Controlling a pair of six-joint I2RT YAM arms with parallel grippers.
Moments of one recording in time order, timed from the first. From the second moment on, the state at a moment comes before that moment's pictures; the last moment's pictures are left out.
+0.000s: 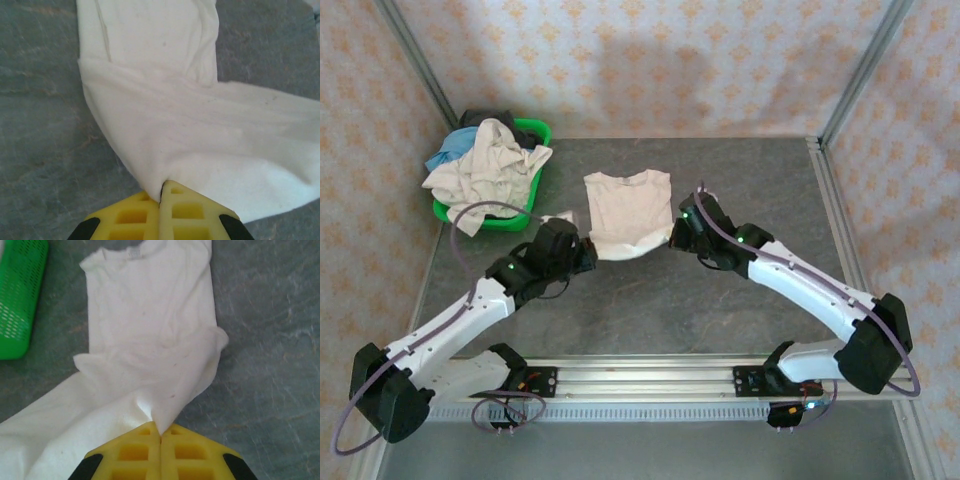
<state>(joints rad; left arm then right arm) -0.55 1.04 0.82 -0.53 -0.07 -0.79 0.72 1.31 1.10 -0.58 0.15 0.77</state>
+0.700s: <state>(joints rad) -0.24 1.56 1.29 -0.59 -0.07 -0.70 0.54 1.84 1.61 -0.62 0.03 0.69</state>
